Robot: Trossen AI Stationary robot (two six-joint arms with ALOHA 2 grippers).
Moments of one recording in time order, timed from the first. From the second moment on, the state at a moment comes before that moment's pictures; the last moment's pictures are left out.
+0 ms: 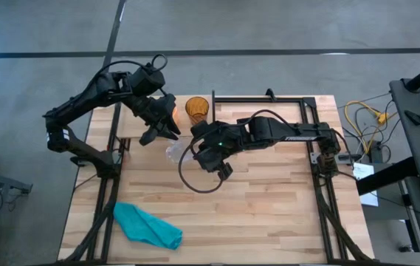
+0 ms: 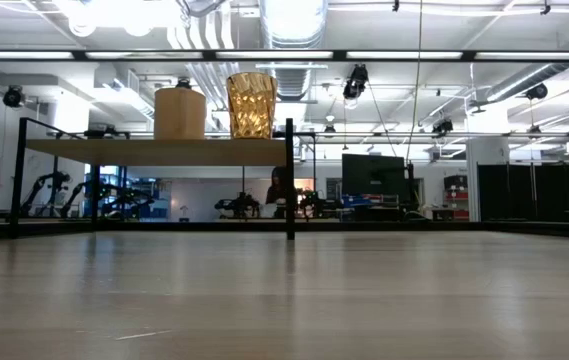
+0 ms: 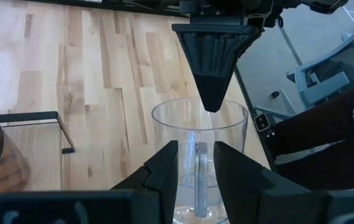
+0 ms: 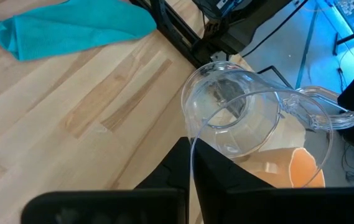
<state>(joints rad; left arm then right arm) 0.33 1.39 1.83 -1.28 0.58 0.22 0.11 1.97 2.22 -0.99 0.05 -0.71</state>
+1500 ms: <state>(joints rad) 0.33 1.40 1.82 -1.30 0.57 0.22 0.11 1.97 2.22 -0.95 0.05 -0.71</state>
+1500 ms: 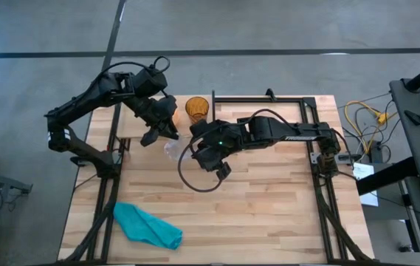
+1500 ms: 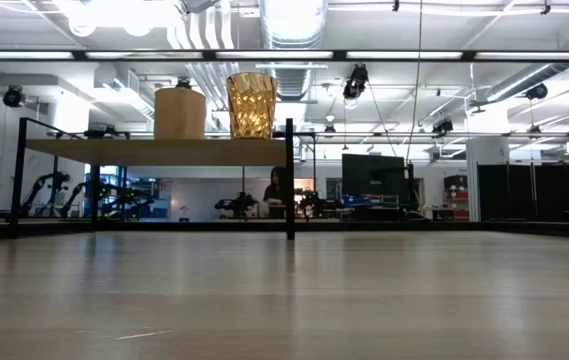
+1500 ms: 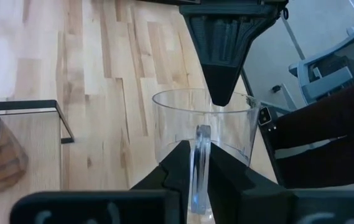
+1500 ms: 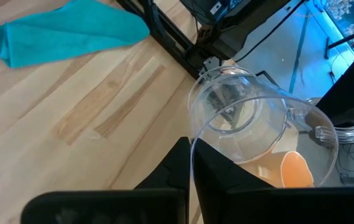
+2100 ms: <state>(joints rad) 0.33 1.40 1.82 -1.30 0.57 0.22 0.11 1.97 2.22 -0.98 0.05 -0.71</state>
